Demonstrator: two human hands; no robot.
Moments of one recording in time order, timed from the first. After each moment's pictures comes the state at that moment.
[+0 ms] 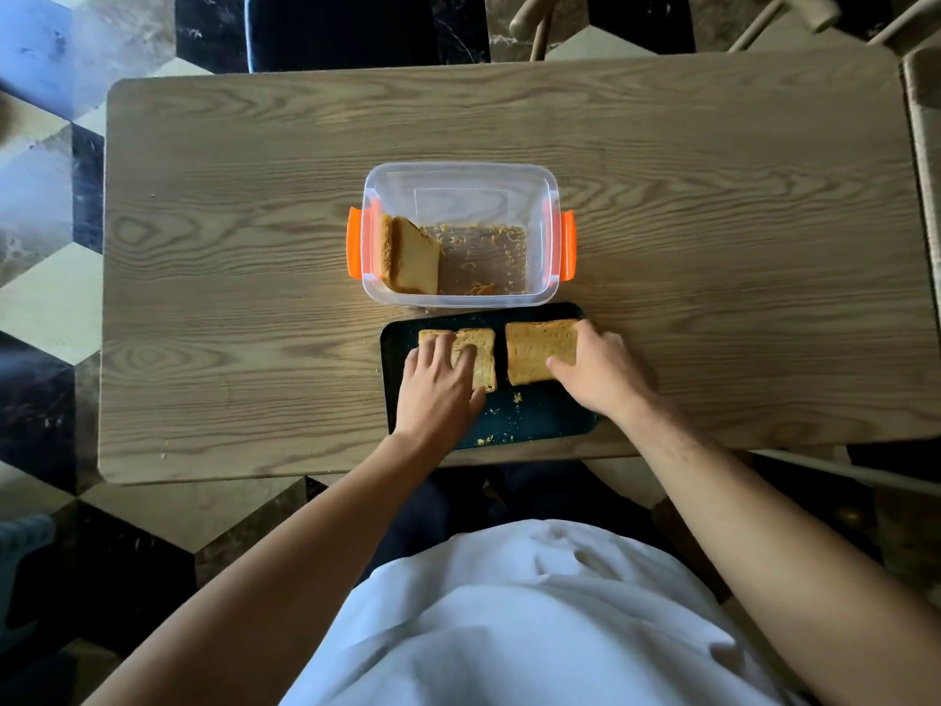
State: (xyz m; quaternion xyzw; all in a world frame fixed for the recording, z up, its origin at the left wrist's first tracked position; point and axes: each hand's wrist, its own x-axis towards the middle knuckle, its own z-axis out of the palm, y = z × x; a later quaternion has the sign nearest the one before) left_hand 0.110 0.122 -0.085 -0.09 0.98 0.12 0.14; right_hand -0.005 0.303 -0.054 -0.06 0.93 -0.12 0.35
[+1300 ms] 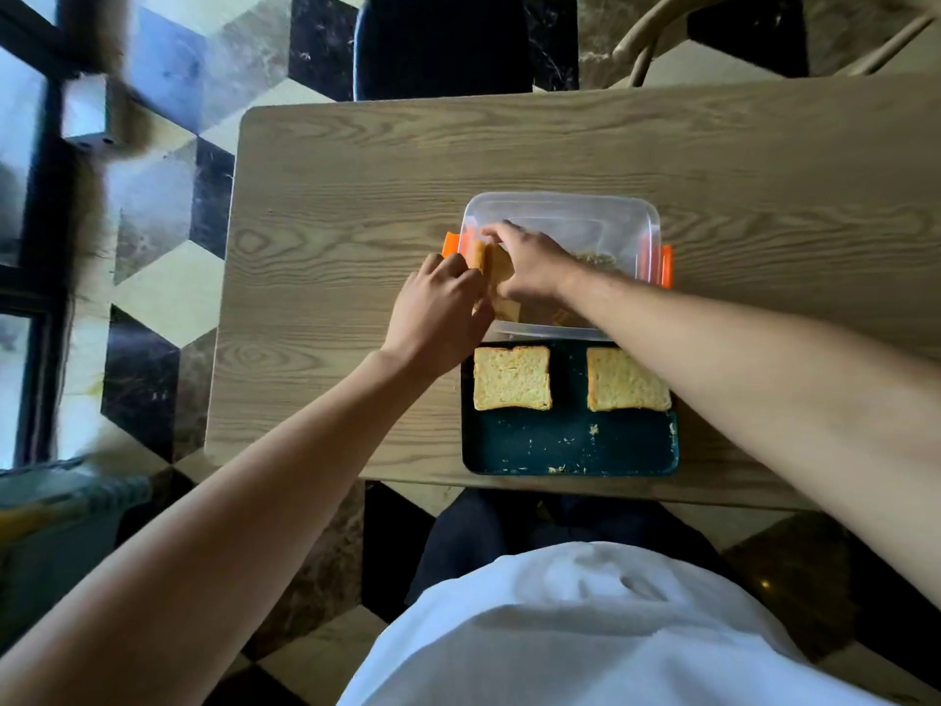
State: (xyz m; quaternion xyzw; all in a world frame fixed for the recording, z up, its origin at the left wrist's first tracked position) left_hand 0.047 0.009 -0.001 -0.10 0.98 0.15 0.04; right_hand -0.090 0.109 -0.049 -0.32 0.84 -0.23 0.36
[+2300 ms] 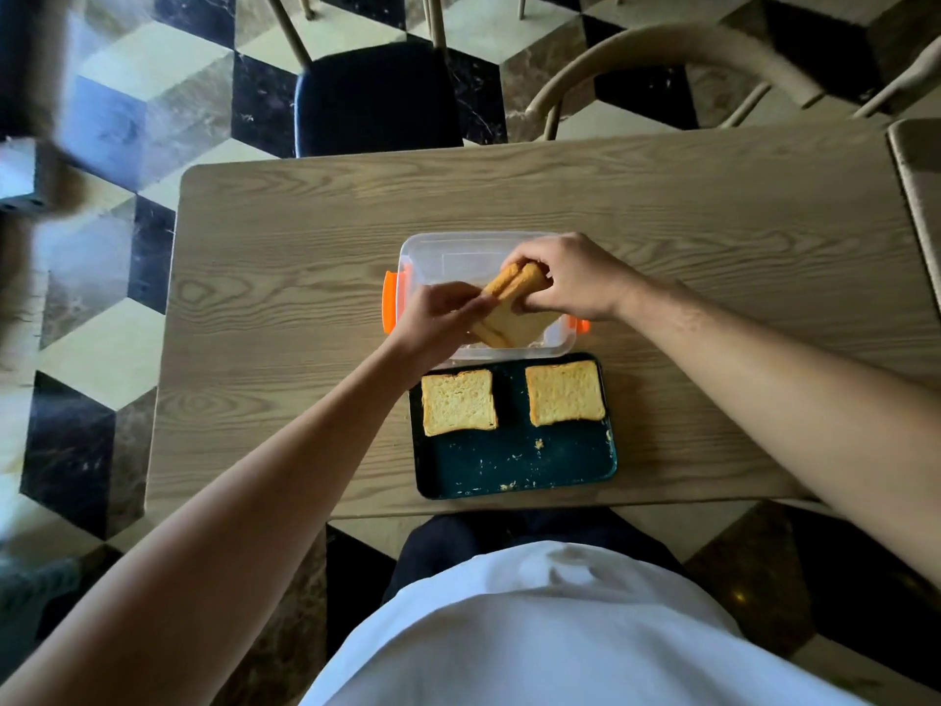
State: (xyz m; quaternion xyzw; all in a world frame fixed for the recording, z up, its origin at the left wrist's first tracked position) left_hand 0.010 0.048 0.004 -0.21 0.73 0.65 0.11; right_hand -0.125 0.219 0.012 -0.39 0.84 -0.27 0.26
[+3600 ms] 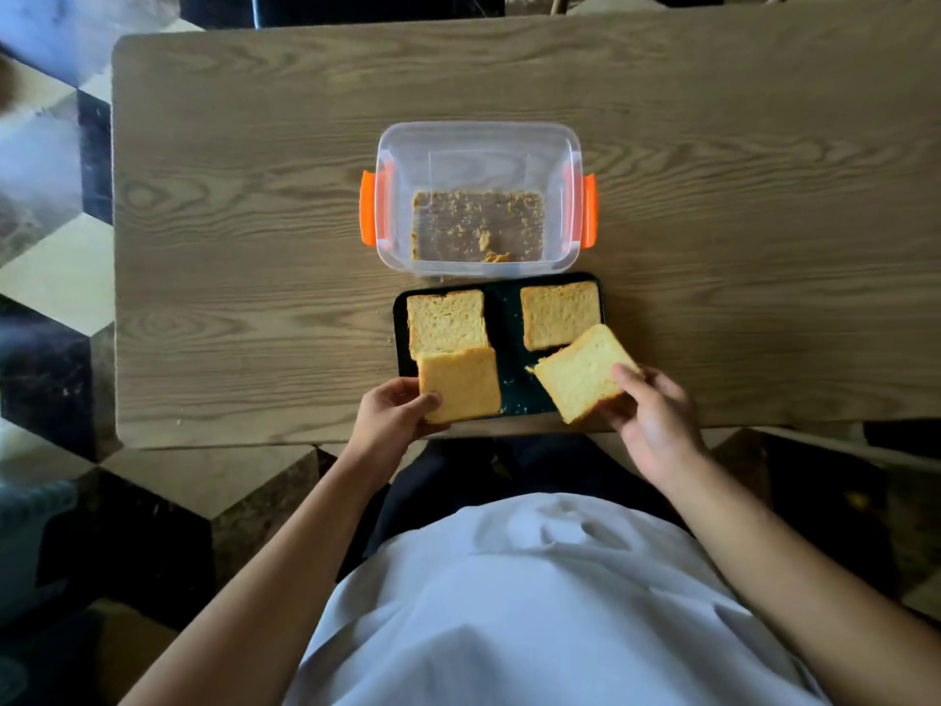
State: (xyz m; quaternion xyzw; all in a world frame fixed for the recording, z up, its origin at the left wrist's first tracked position) left_hand 0.189 0.089 -0.084 -0.48 0.50 0.71 0.12; right_hand 0.063 0.354 -0.057 0.39 0.56 -0.67 0.28
